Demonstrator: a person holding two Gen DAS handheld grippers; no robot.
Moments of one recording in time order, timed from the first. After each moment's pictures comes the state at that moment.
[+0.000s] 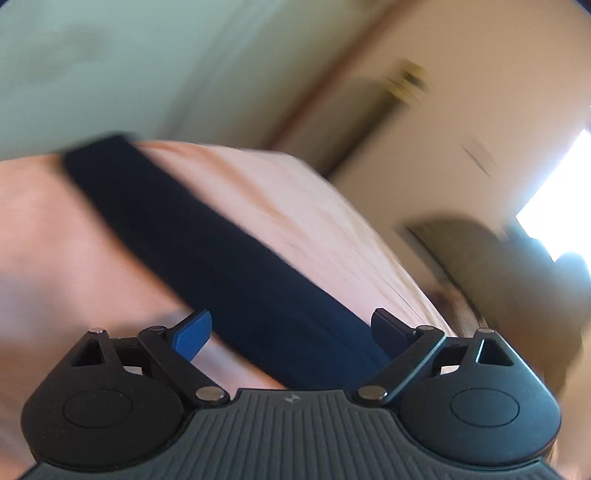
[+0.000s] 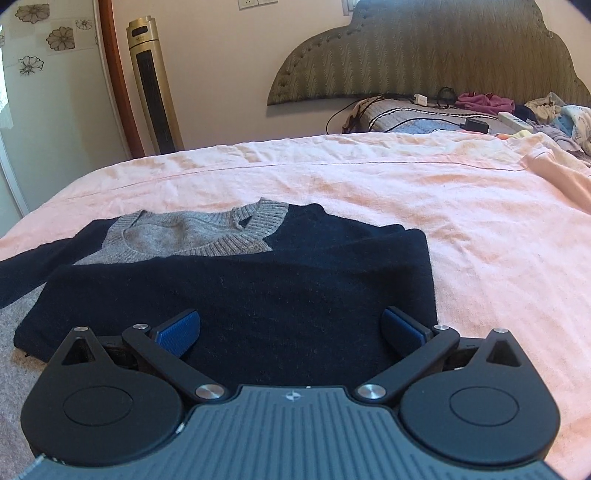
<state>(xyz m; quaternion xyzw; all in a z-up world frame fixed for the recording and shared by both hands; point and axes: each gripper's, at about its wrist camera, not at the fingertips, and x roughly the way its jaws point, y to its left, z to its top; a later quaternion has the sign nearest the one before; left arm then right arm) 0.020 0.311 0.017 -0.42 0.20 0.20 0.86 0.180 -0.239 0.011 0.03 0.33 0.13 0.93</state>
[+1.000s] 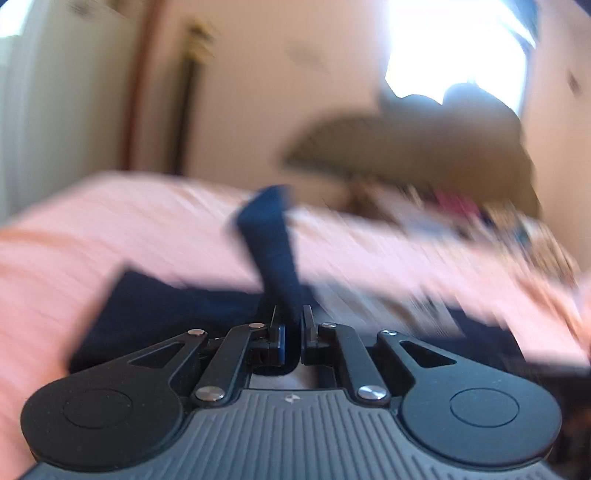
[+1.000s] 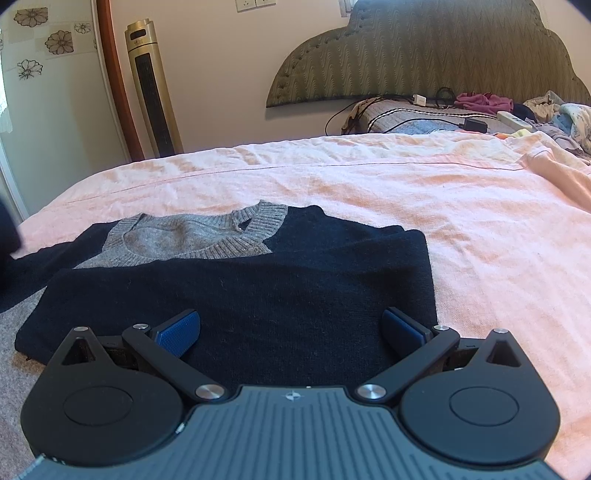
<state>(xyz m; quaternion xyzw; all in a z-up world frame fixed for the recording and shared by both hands) 0.111 0.060 0.051 -0.10 0.29 -0.04 0.95 0.180 -0.240 0.013 0.04 0.33 0.13 0.93</state>
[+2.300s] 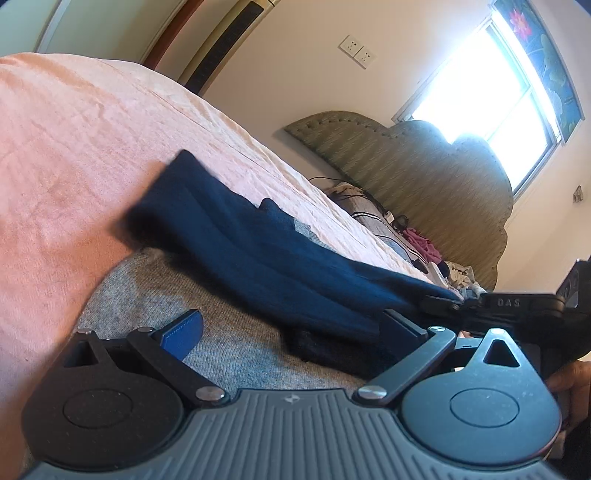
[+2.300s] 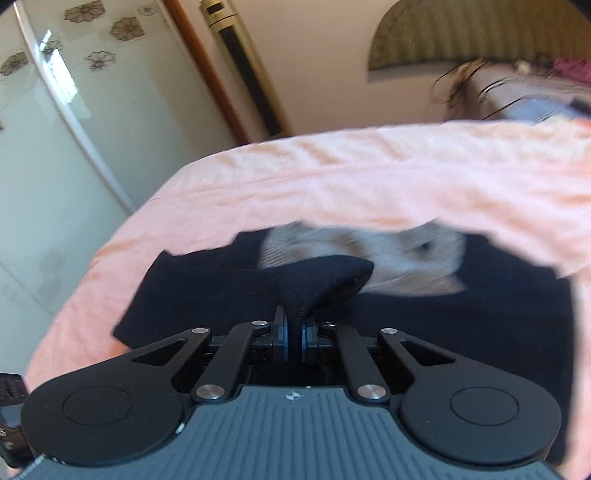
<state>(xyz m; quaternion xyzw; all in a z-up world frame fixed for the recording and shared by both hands) 0.072 0.102 -0.003 -0.32 0.25 -0.05 0.91 0.206 -0.198 0.092 0.07 0.40 0.25 0.88</state>
